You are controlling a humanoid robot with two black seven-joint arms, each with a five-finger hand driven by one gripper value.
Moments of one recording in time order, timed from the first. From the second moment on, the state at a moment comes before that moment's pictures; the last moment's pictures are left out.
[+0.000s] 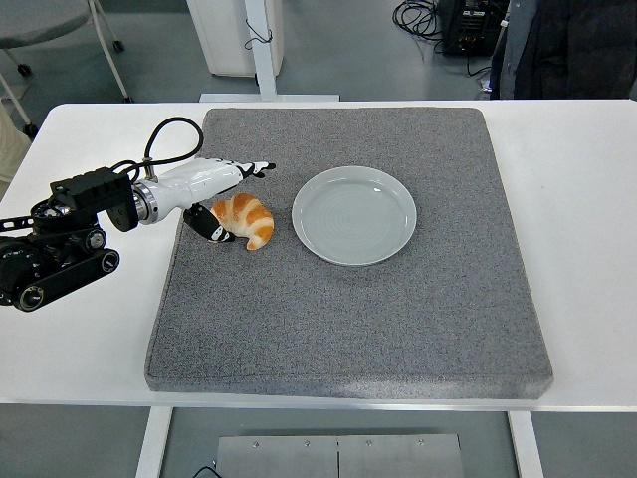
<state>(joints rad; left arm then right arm) -1.06 0.52 -0.04 -1.05 1.43 0.15 -0.17 -0.09 0.00 -0.03 0.09 -0.10 -0.04 0.25</state>
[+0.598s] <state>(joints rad) -1.07 0.52 -0.04 -1.05 1.43 0.15 -0.22 -0.09 0.00 -0.03 0.09 -0.10 -0.04 0.25</state>
